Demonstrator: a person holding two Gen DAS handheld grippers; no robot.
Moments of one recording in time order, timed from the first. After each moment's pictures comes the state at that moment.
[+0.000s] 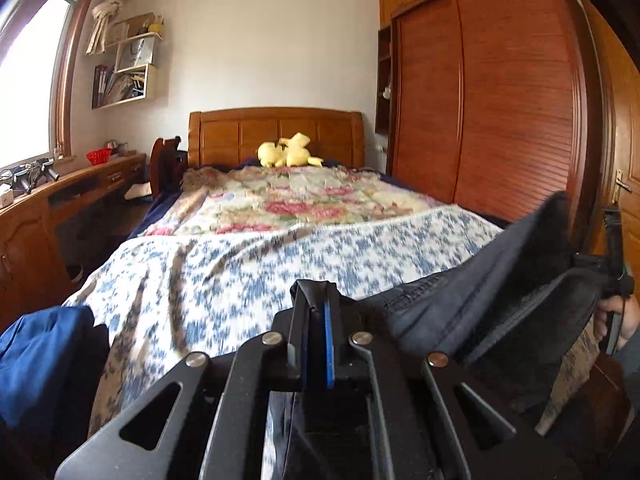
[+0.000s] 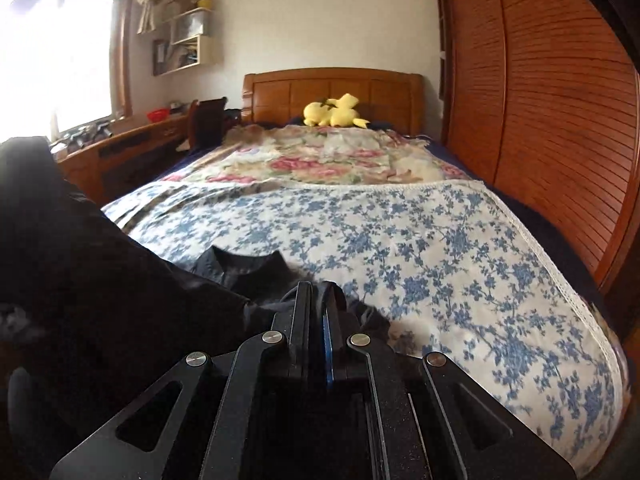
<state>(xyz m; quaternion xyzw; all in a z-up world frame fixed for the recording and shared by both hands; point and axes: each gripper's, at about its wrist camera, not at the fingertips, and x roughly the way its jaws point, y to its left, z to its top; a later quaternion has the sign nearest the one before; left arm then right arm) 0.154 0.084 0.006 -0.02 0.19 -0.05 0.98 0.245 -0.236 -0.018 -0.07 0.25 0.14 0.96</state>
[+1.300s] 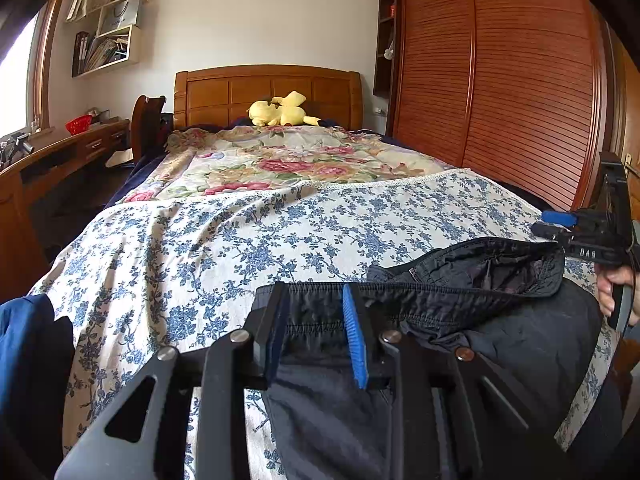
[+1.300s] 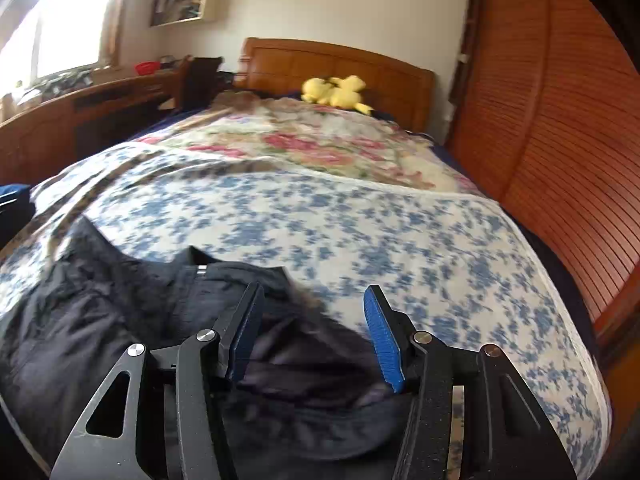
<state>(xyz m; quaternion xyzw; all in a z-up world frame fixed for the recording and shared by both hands) 0.244 0.121 -0.064 -0.02 0.26 -0.08 0.96 0.325 -0.115 -0.051 -0.16 0.29 0.13 0.93</state>
